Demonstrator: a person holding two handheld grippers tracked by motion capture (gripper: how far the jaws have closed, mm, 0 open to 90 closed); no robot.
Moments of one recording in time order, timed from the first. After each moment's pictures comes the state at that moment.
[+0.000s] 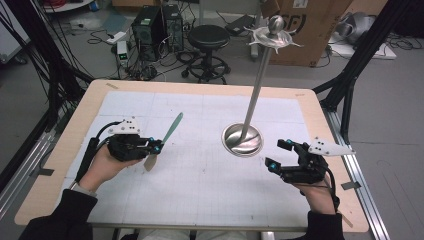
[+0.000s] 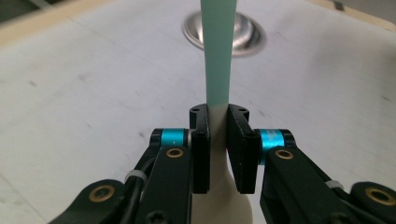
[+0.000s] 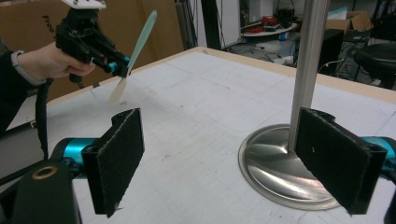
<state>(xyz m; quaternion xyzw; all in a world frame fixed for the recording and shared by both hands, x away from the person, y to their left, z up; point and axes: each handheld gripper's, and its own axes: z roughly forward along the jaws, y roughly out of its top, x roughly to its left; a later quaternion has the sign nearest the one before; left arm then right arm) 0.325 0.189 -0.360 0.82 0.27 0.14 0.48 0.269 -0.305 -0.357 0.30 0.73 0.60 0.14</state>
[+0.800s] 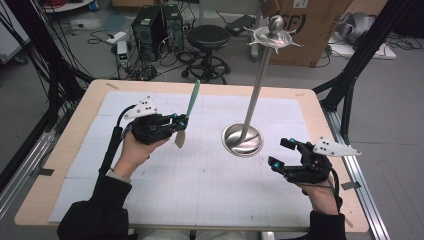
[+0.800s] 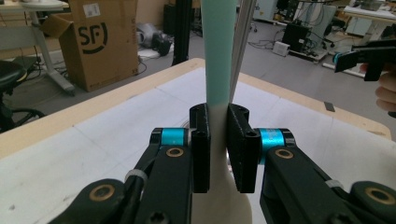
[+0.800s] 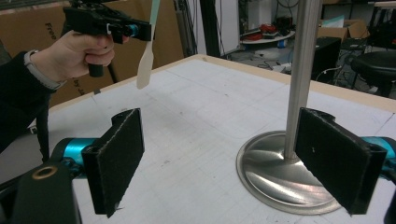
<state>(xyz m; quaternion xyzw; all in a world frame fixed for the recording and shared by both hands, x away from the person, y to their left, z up) 0.346 0.129 -0.323 0.74 0.26 0.15 0.60 0.267 -0.311 -0.353 0.30 0.72 0.61 0.14</state>
